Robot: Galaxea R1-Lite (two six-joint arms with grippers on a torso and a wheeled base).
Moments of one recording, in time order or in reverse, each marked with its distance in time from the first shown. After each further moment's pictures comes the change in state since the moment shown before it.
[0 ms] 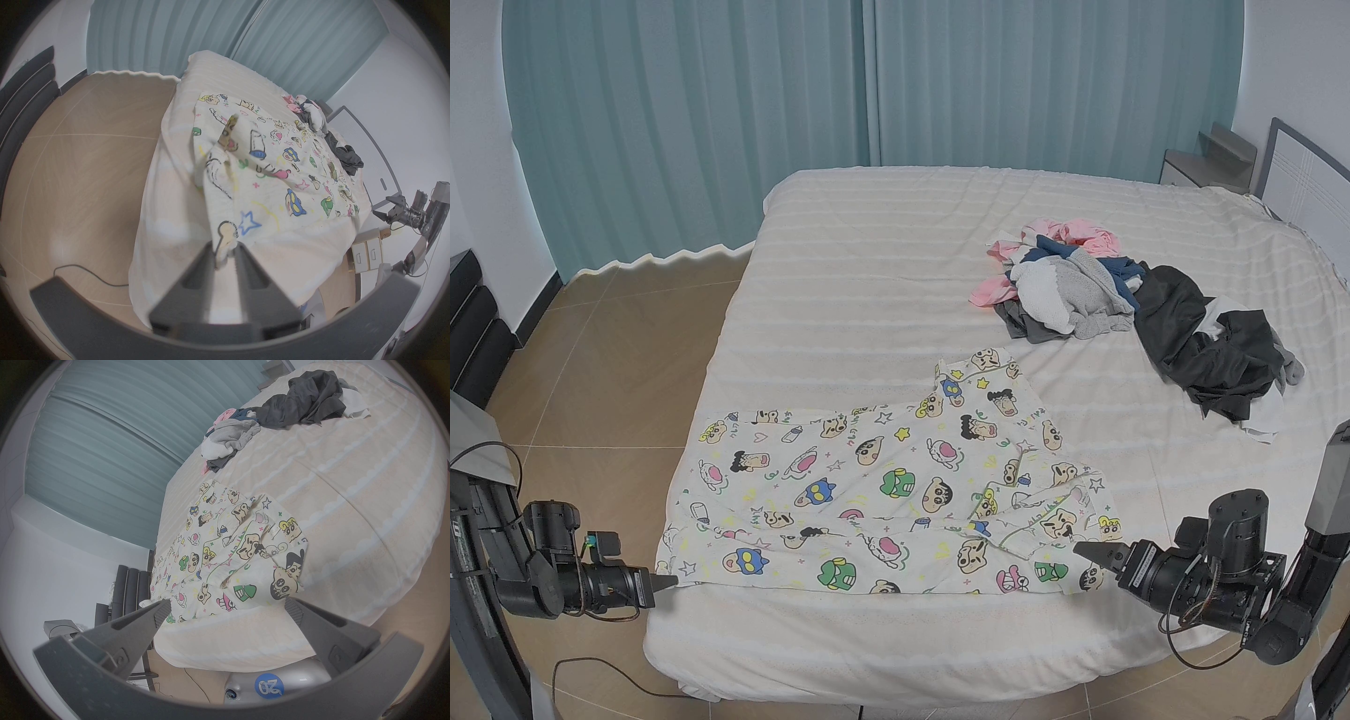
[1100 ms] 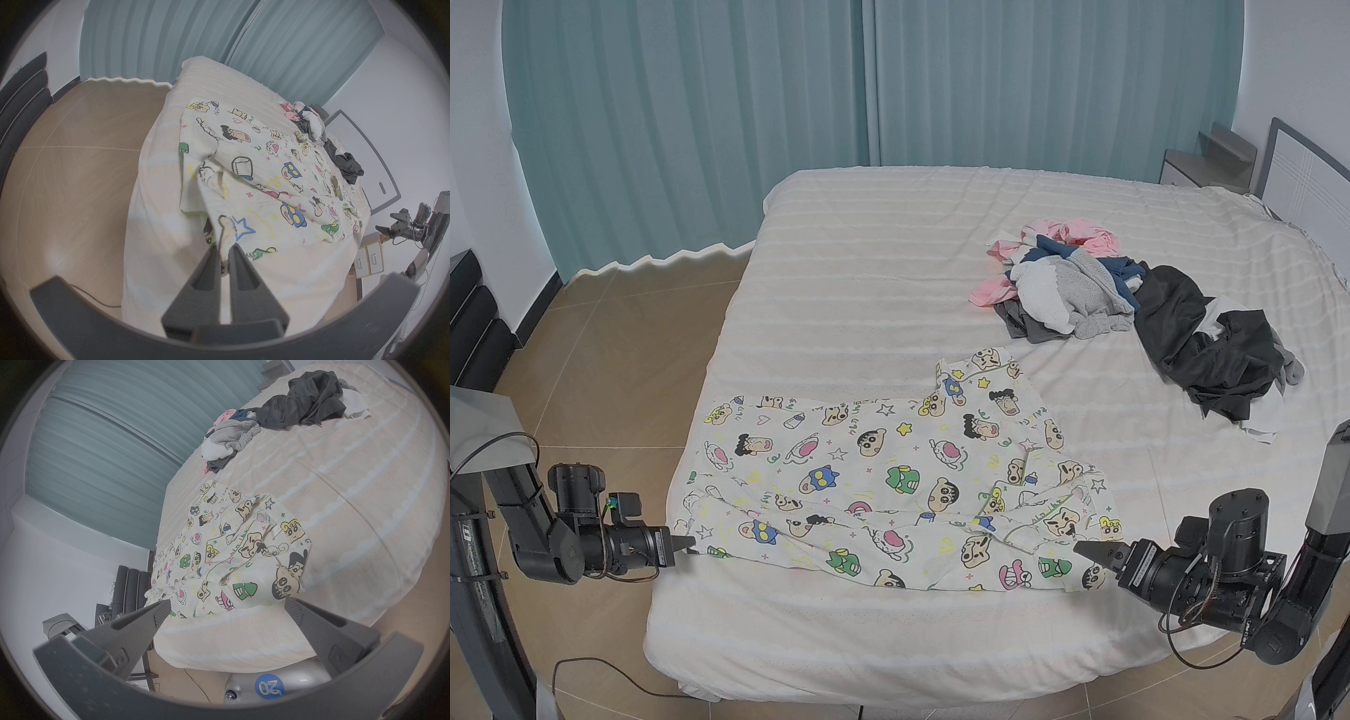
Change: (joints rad) left arm -0.104 0.006 -0.247 0.135 0.041 -0.103; right arm -0.001 -0.001 -0.002 0.000 0.000 0.000
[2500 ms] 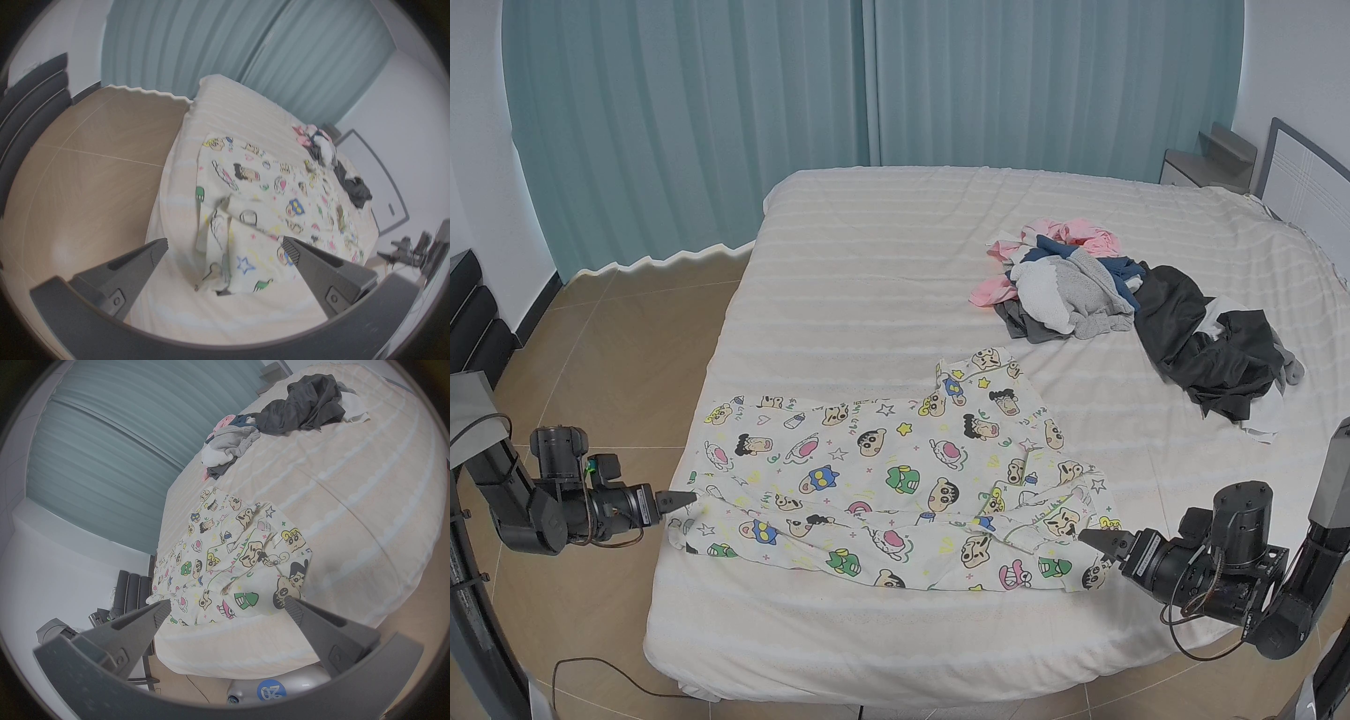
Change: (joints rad) left arm 0.007 -0.135 -0.086 0.121 0.077 -0.126; right arm -0.023 -0.007 -0.018 0.000 0.000 0.000
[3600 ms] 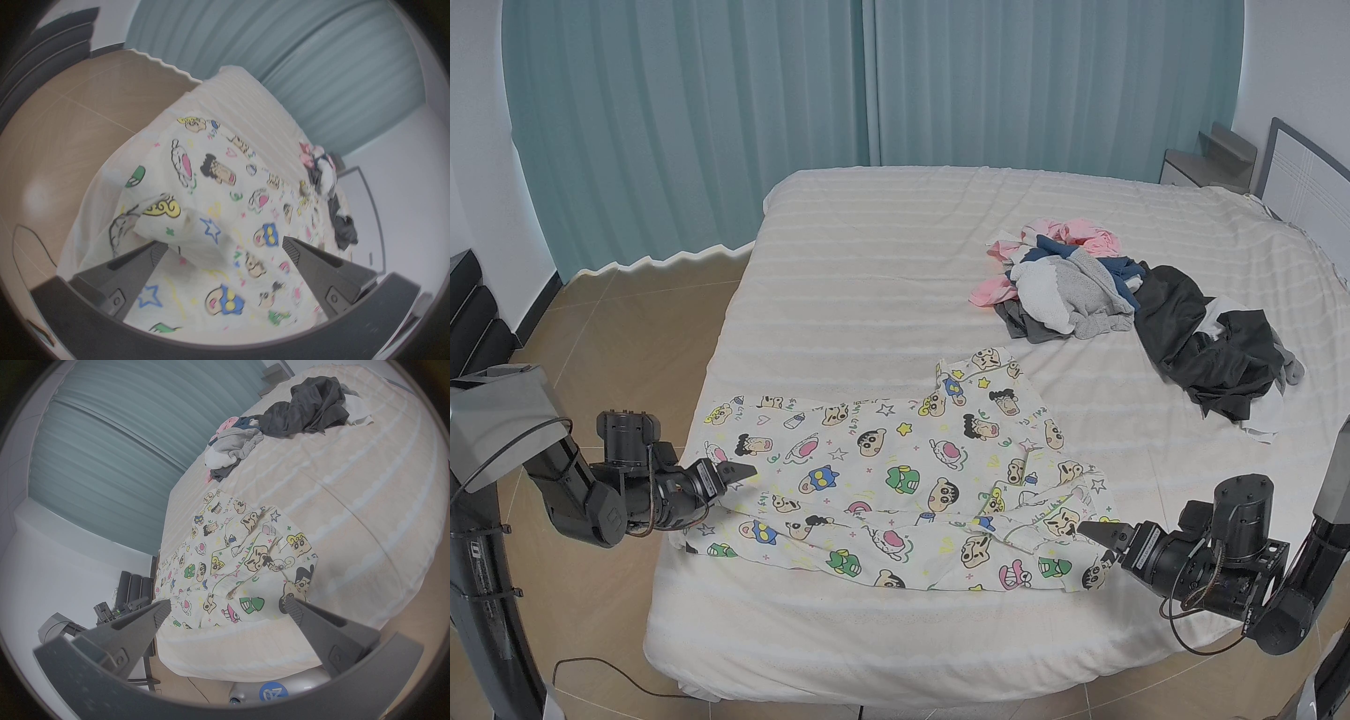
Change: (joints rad) left arm -0.233 0.082 -0.151 0.012 0.137 -0.444; right arm 0.000 -0.022 -0.029 0.033 0.000 -0.003
